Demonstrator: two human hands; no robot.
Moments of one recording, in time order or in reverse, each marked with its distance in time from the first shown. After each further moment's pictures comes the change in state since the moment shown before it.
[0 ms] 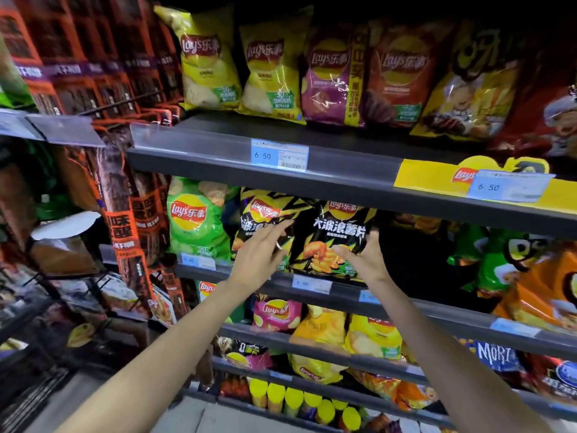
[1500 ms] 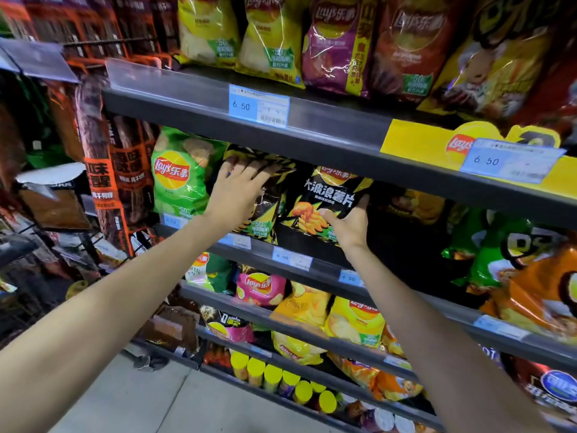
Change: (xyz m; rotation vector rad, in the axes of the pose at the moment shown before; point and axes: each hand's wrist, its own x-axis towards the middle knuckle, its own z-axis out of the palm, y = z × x) left_hand 0.039 -0.011 -0.010 0.594 0.302 0.145; right_hand 0.041 0.006 0.013 -0.086 0.150 -0.082
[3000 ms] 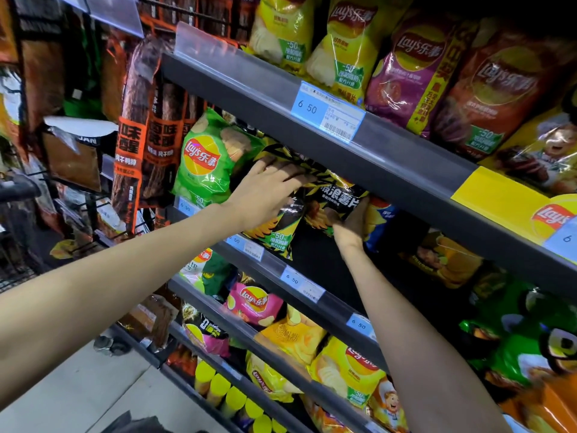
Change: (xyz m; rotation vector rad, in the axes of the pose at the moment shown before) left_hand 0.006 -0.013 0.002 -0.109 -0.070 -0.030; right_hand 0.065 -0.015 0.067 -0.146 -0.142 -0.176
